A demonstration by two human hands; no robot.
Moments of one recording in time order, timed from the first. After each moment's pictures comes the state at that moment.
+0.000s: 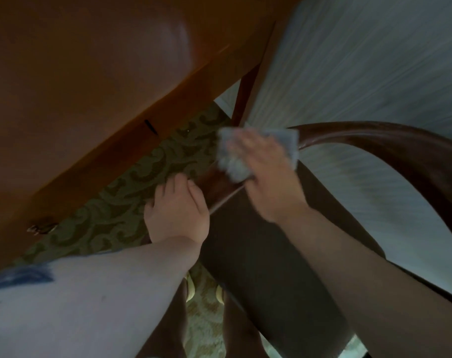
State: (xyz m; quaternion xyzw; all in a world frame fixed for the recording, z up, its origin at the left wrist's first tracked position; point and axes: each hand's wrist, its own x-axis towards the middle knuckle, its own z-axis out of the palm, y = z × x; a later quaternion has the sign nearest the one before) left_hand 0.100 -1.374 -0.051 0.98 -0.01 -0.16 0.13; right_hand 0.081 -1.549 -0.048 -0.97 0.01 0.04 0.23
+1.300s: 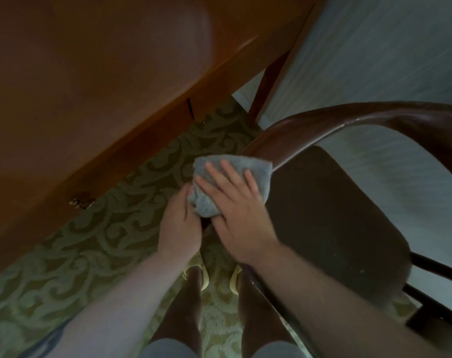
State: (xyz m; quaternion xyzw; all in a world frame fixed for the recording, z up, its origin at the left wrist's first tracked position) left_hand 0.072 -1.283 -0.072 0.83 0.01 -0.23 0.51; right_hand 0.035 -1.410 -0.063 -0.96 -0.03 0.05 0.26
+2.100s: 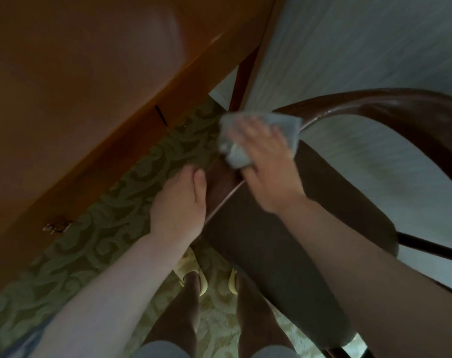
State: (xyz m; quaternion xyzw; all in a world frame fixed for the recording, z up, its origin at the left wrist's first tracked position) left_hand 0.110 -1.326 -0.060 0.93 -0.13 -0.22 0.24; right_hand 0.066 -1.504 -0.059 -0.97 0.06 -0.01 0.22
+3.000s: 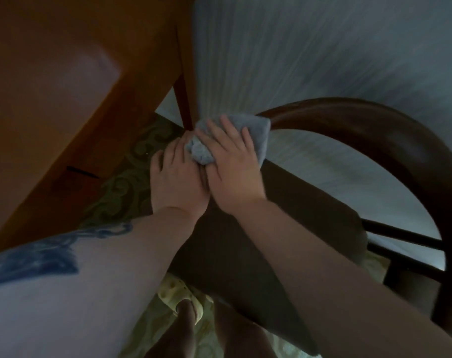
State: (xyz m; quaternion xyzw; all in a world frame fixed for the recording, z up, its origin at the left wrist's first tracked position) left_hand 0.137 -1.467 -0.056 0.94 -0.33 -0.08 0.05; right_hand 0.080 -1.561 -0.039 -0.96 0.19 -0.02 0.22
